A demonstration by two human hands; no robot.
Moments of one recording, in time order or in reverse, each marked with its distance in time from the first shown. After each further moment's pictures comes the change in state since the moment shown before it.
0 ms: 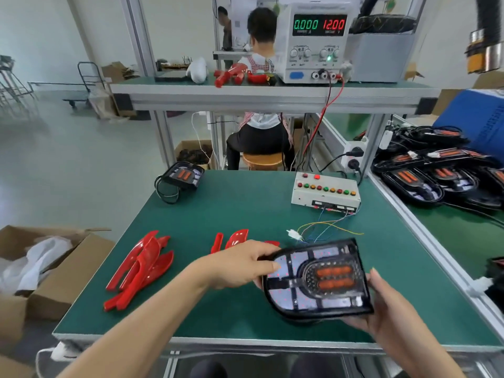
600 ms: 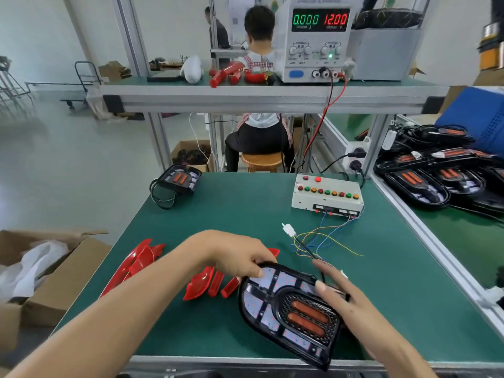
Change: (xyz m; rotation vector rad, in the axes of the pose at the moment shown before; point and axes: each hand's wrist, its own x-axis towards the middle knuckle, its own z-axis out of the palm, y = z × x) left_hand 0.038 0.013 -0.050 0.659 -0.378 -0.031; right_hand 0.021 -0.005 0.048 -0.517 -0.085 -0.082
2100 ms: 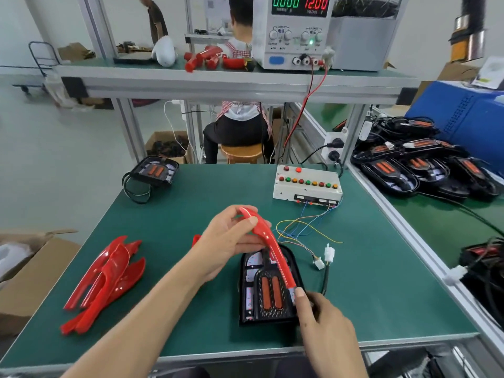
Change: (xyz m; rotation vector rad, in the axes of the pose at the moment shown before) left_hand 0.019 0.005 0.043 -1.318 0.794 0.189; right_hand -0.039 -0.003 0.063 -0.550 0.486 0.296
